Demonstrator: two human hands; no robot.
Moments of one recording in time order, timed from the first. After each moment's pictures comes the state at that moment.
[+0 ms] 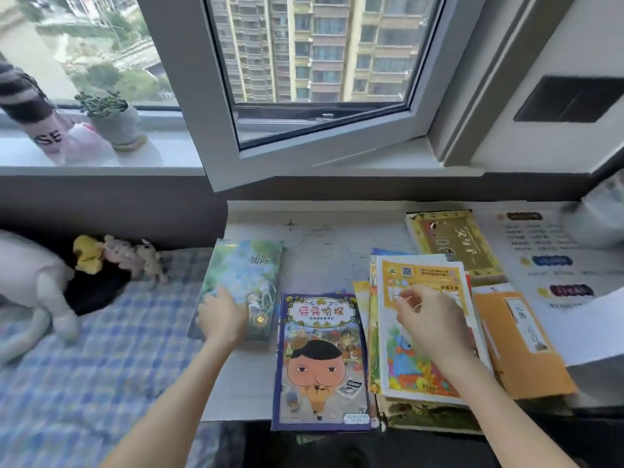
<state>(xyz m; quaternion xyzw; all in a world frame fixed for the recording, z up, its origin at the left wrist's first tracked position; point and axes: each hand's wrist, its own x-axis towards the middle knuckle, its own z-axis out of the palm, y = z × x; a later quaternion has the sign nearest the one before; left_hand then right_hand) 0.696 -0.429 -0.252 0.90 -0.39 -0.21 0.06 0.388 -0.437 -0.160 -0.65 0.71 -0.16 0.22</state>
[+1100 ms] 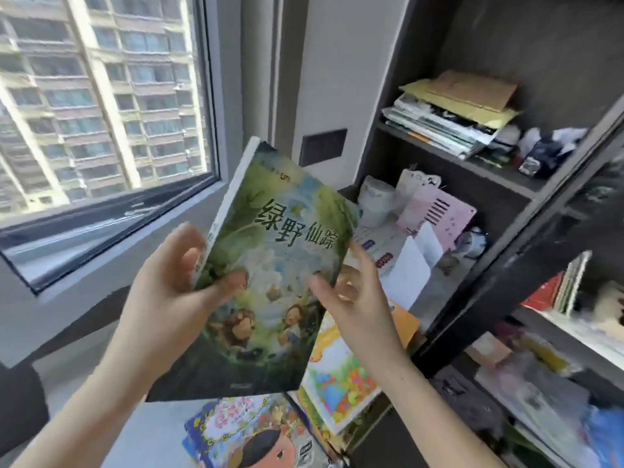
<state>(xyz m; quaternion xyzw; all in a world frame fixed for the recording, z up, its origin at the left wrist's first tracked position) 0.627 -0.488 0.004 0.39 -0.68 -0.46 0.42 0.441 -0.405 -0.041 -0.40 0.65 -0.57 0.30</state>
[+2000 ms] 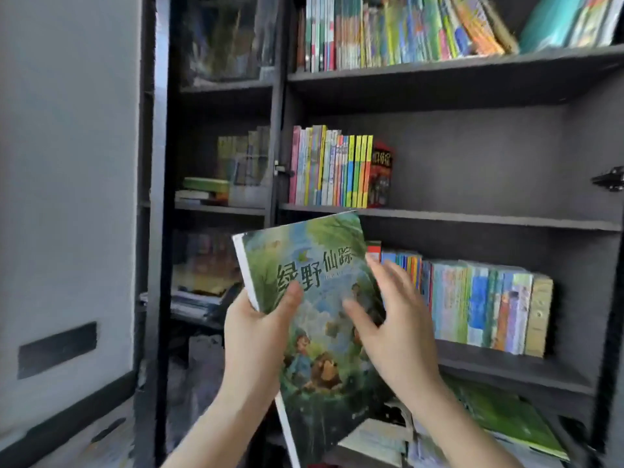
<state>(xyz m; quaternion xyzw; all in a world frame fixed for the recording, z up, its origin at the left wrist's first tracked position) 0.281 -0.160 0.170 0.04 -0.55 -0.69 0.47 0.188 -0.034 0.165 -0.38 0.74 -0.42 -0.37</state>
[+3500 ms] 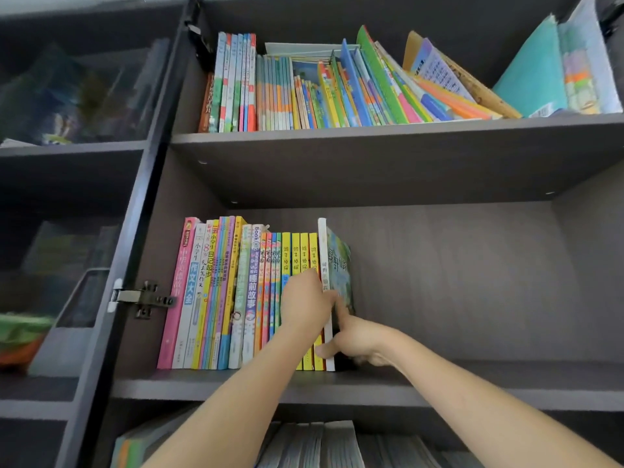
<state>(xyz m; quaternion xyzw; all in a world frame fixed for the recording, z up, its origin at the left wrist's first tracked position) -0.223 -0.238 0.410 0.00 -0.82 -0.26 0.51 -0.269 -0.144 0.388 -0.29 0.87 -0.39 -0.02</state>
